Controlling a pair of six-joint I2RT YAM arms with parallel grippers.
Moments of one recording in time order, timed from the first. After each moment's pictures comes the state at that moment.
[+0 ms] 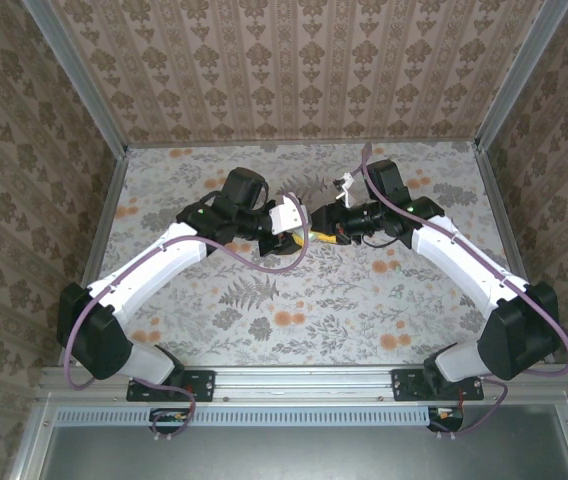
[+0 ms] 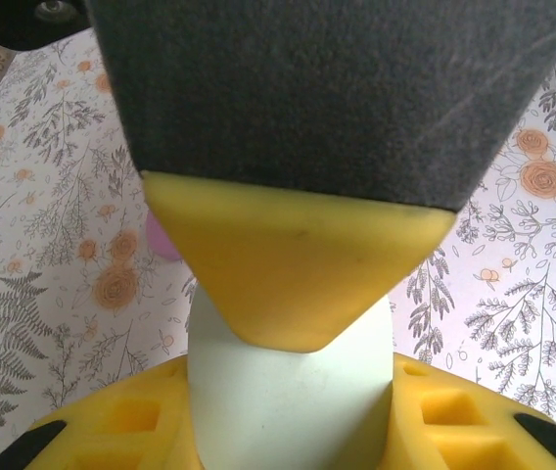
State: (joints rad) left arm -0.71 1.44 1.26 -0.58 0.52 0.64; right arm 0.42 1.42 1.20 -0.53 -0.79 0.74
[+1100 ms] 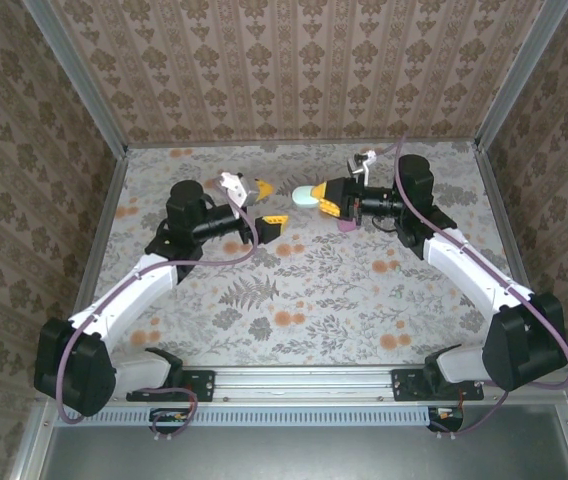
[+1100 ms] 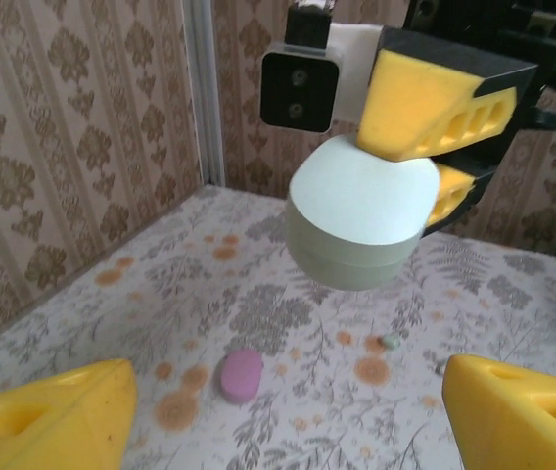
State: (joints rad) left arm -0.49 1.22 0.85 0.28 0.76 0.07; right arm 0.31 1.35 1.02 0.25 -0.98 1.28
